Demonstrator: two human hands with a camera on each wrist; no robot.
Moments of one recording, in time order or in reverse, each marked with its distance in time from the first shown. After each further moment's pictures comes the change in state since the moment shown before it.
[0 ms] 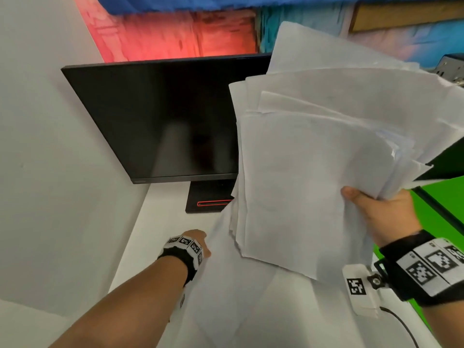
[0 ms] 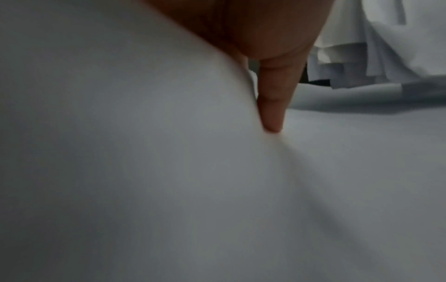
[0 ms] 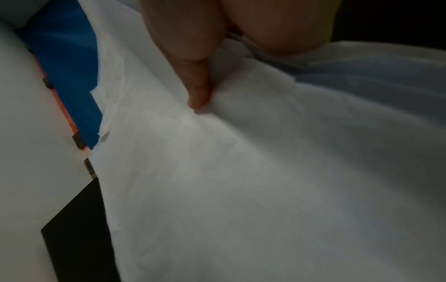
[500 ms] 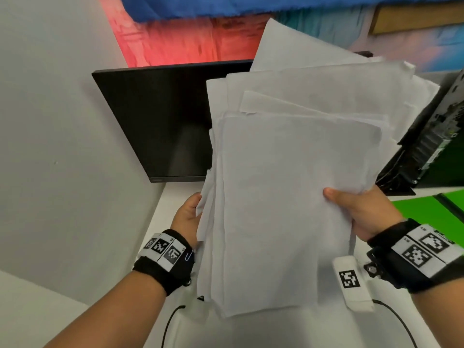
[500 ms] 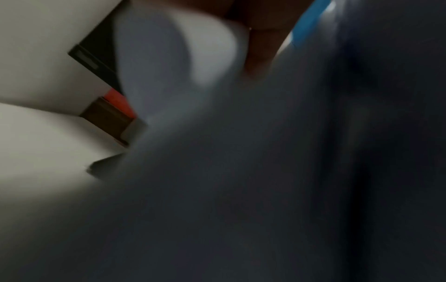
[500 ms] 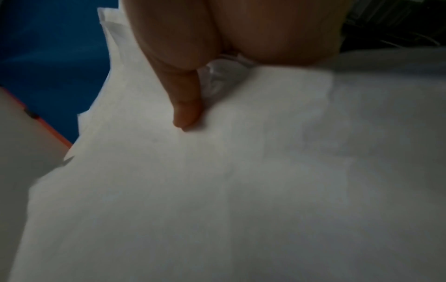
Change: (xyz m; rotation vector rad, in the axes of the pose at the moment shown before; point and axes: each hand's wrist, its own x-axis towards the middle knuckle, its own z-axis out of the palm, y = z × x) left_hand -0.081 -0.006 -0.054 -1.428 0.267 0.405; right_hand 0.009 0.005 0.040 0.381 -0.441 0.191
